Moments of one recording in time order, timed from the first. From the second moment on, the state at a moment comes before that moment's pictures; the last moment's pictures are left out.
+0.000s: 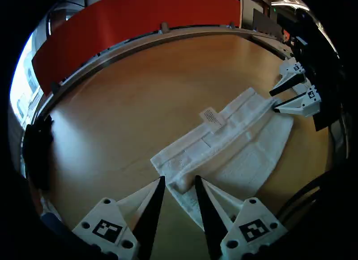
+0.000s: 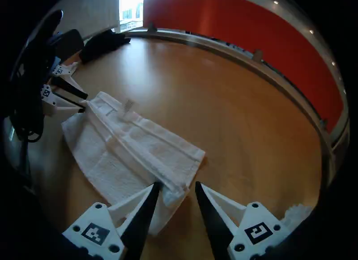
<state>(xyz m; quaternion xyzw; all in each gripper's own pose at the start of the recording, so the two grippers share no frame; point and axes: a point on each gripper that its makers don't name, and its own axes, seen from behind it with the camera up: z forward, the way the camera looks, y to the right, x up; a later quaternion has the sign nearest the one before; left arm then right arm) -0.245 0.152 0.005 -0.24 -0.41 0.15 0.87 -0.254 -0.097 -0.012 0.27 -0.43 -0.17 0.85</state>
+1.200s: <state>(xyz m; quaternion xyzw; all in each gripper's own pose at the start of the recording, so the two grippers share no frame) -0.226 0.129 0.025 -0.21 -0.40 0.14 0.88 -0.231 -0.087 0.017 0.23 -0.40 -0.16 0.87</state>
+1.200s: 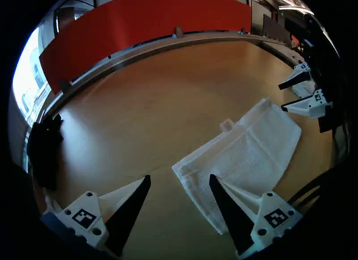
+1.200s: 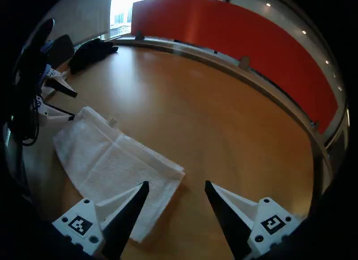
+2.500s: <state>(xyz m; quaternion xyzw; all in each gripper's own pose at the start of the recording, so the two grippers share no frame) -0.215 0.104 -0.060 -0.16 -0.42 0.06 0.89 -0.212 -0.084 -0.049 0.25 -0.39 -0.16 0.87</state>
